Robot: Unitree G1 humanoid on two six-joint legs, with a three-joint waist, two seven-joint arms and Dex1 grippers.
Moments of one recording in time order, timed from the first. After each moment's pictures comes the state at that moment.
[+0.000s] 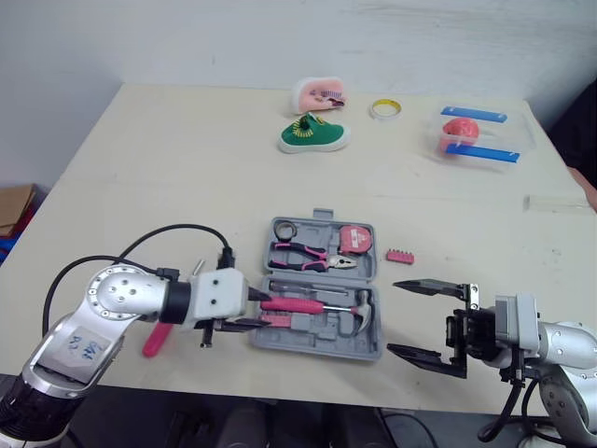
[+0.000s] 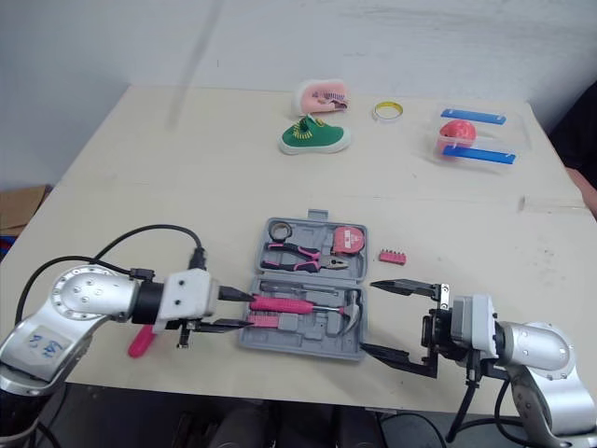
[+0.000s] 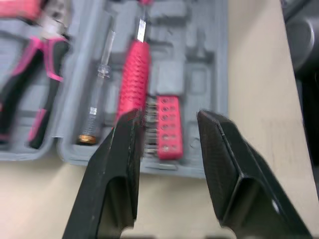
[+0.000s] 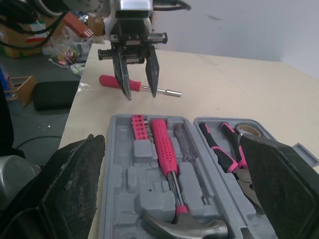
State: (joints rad) left arm -0.20 0.86 -0.01 -0.53 -0.37 0.40 -1.07; right arm 0.15 -0.70 -0.18 -0.36 0.63 -0.11 1.26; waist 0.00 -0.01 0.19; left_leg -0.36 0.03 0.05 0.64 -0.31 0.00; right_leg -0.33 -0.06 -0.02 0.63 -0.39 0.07
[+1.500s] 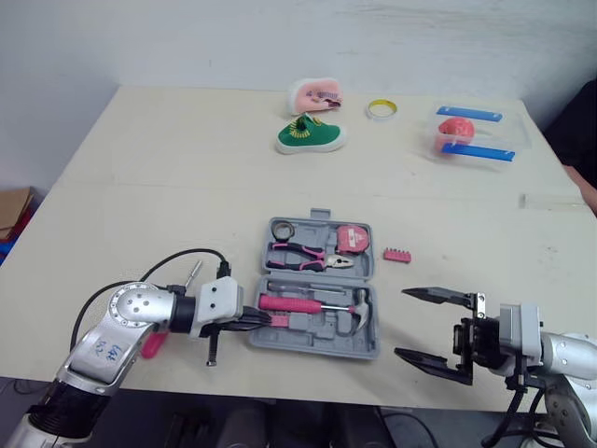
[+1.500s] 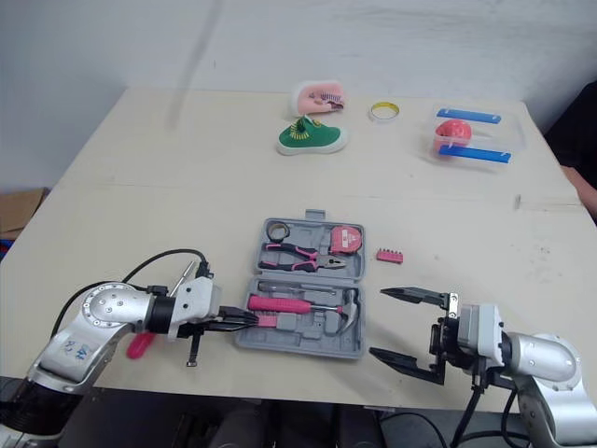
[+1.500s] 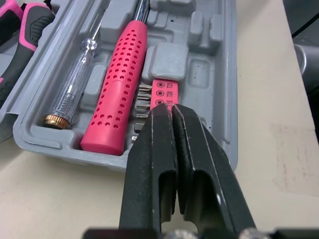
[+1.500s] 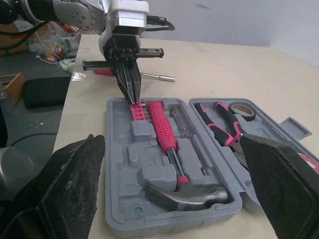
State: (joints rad) left arm -0.18 0.77 -0.16 -0.30 -0.25 0.29 -1.07; right arm 0.20 -0.69 -0.20 -0.31 0.61 -0.15 1.27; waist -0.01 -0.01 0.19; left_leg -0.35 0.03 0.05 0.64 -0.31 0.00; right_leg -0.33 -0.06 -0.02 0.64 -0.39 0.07
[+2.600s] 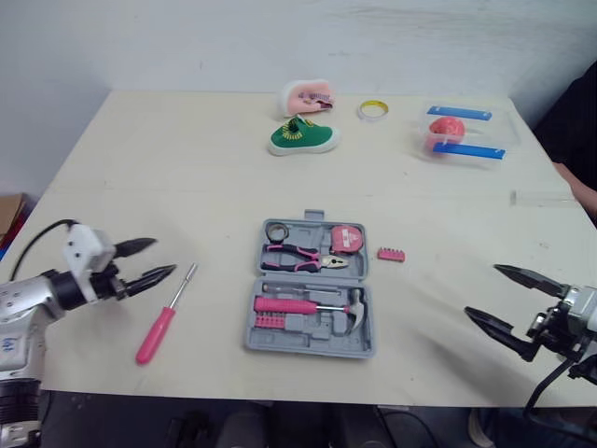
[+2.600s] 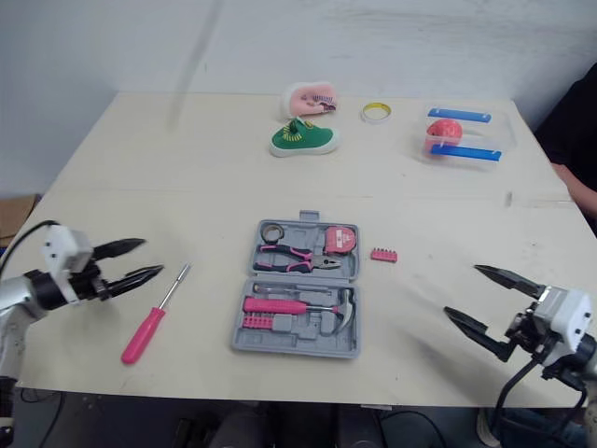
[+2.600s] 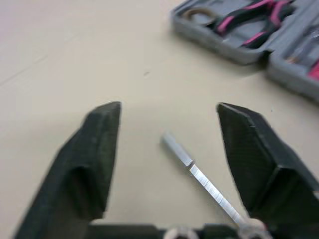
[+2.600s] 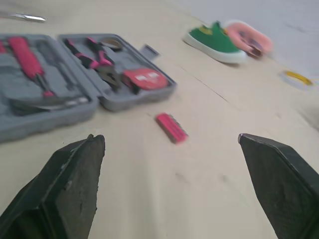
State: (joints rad) left arm -0.09 0.84 0.43 0.25 -0.41 0.04 -1.01; right arm 0.24 -0.72 -0.56 0.04 0.55 -0.26 1.17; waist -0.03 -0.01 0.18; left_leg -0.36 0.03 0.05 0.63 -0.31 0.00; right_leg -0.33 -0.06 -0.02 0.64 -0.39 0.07
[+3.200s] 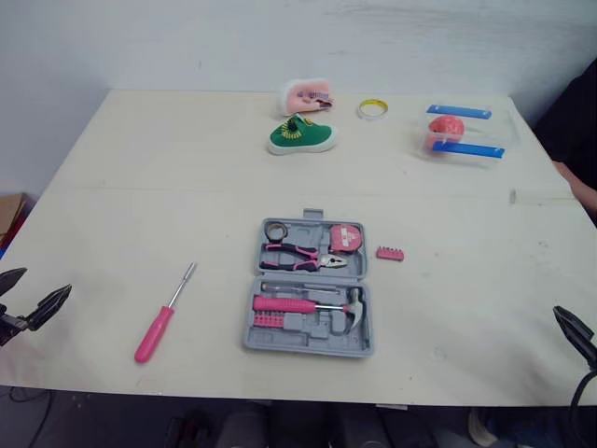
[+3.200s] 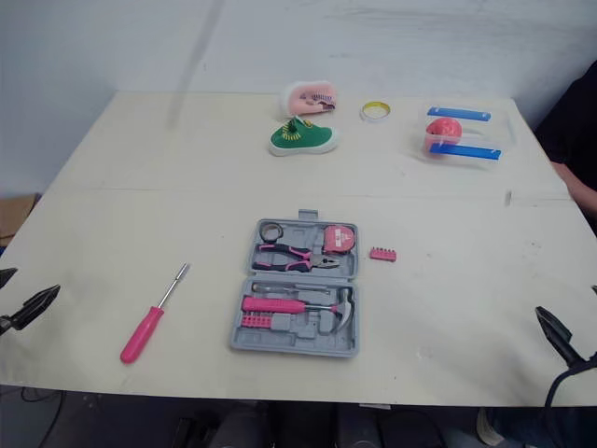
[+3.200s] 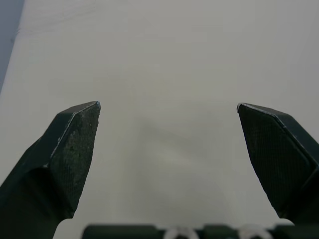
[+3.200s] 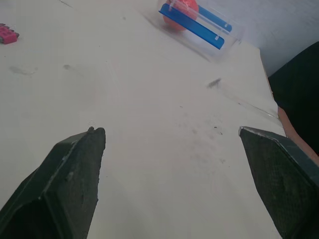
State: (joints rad) left arm 0.07 0.87 0.70 0.51 -0.43 -0.08 -0.93; right arm 0.36 -0.68 -0.74 0.16 0.48 -0.30 0.91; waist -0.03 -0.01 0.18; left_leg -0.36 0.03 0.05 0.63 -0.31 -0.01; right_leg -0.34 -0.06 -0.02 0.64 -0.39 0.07
